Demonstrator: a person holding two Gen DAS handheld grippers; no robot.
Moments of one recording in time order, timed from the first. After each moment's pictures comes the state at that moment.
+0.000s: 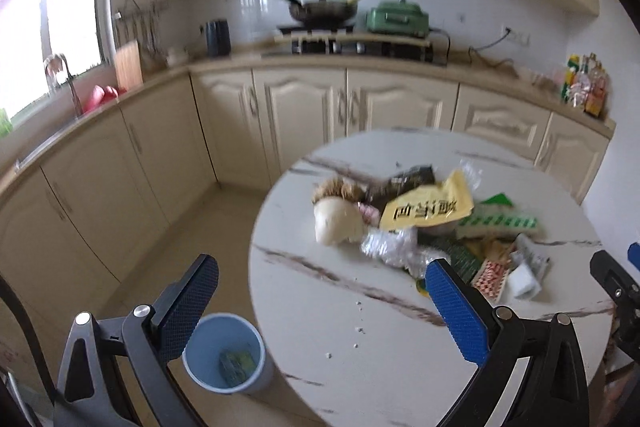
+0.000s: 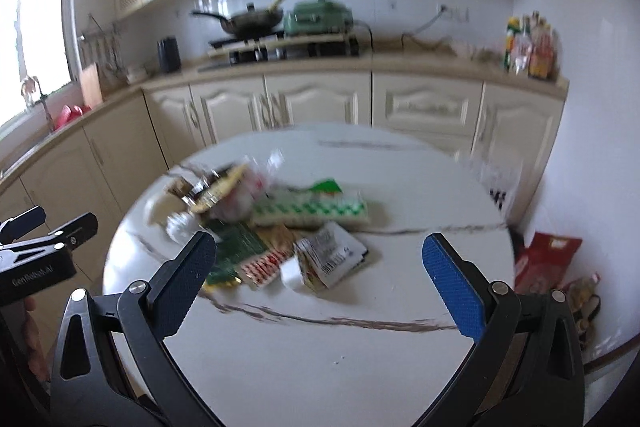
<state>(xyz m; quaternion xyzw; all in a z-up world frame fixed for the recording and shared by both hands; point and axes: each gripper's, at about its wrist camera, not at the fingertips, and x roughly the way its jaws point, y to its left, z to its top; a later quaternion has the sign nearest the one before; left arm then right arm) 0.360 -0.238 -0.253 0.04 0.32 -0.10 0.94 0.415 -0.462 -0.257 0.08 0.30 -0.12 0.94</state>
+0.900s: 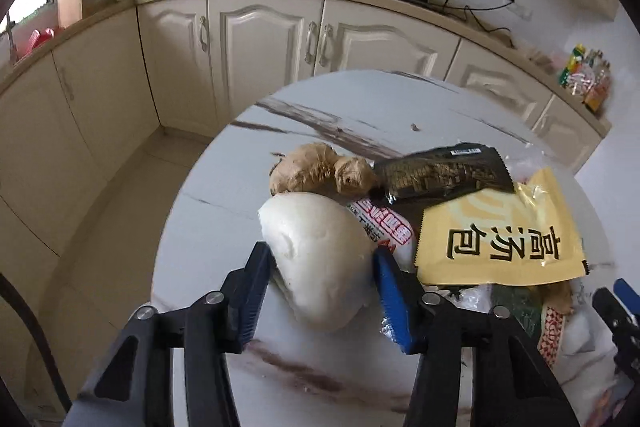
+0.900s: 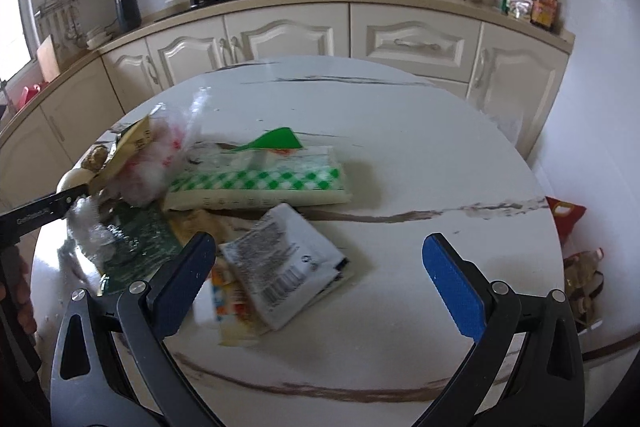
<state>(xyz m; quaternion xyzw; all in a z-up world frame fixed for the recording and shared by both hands) 0.571 -0.257 -0.330 0.01 0.42 -0.18 0.89 0.490 -0.510 -0.326 0.10 0.39 -0.15 0.90</state>
